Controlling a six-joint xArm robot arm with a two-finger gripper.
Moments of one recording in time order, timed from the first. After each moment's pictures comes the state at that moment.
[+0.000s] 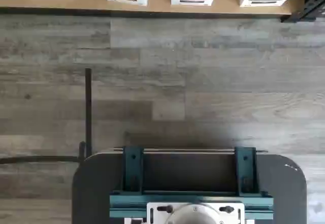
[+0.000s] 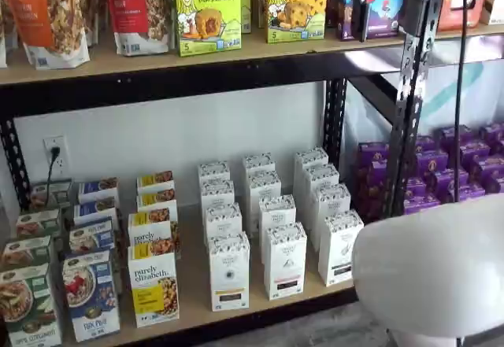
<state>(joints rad) 0.01 -0.84 -1.15 0.04 2.00 0.03</state>
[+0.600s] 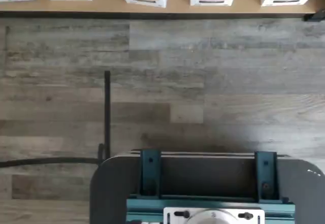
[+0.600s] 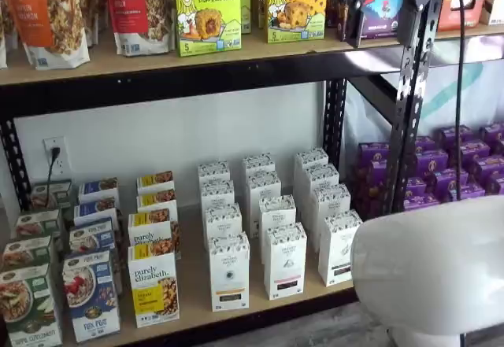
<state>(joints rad) -0.05 -0.86 -1.11 0.10 1.96 -0.01</state>
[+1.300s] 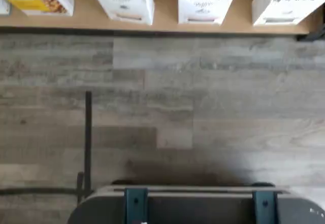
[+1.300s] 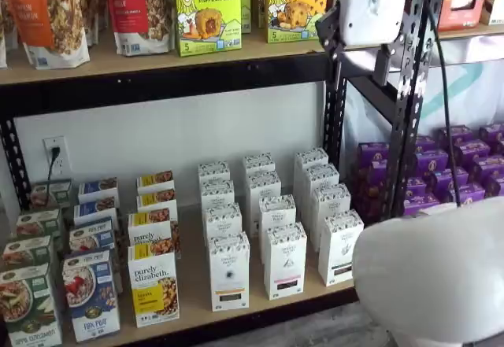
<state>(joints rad) 0.05 -0.87 -0.87 0.04 1.70 0.06</state>
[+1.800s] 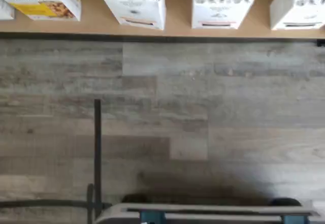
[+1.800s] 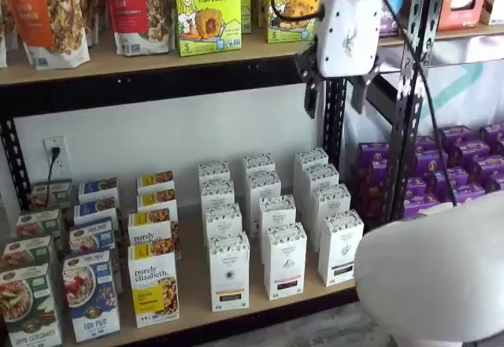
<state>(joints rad) 0.11 -0.83 -0.75 0.06 1.52 0.12</state>
